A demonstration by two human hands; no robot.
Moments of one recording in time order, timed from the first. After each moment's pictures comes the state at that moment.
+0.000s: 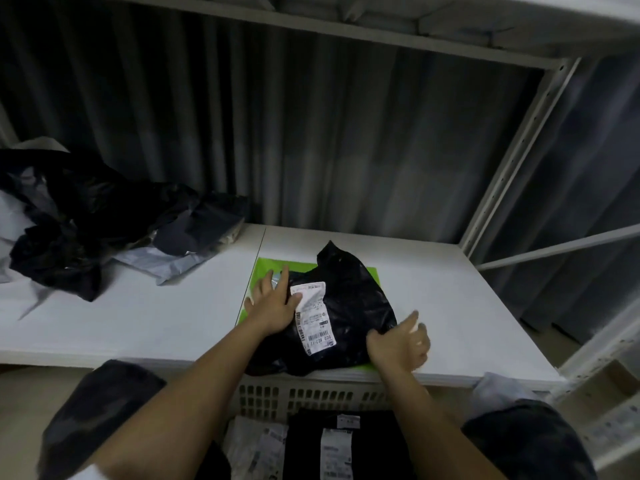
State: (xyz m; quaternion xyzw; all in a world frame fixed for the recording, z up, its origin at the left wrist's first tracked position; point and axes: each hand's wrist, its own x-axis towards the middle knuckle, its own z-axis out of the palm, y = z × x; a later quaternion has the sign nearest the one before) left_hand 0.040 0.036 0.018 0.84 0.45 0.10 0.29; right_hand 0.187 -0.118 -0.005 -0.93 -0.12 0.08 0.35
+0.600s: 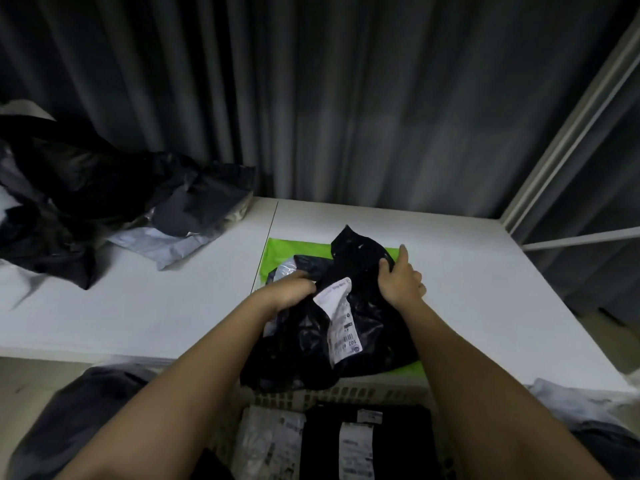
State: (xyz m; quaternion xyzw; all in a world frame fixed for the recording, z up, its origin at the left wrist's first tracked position) left_hand 0.072 0.073 0.025 0.73 0.43 0.03 0.52; right_hand 0.262 -0.007 -0.016 -0.90 -0.29 0.13 0.29
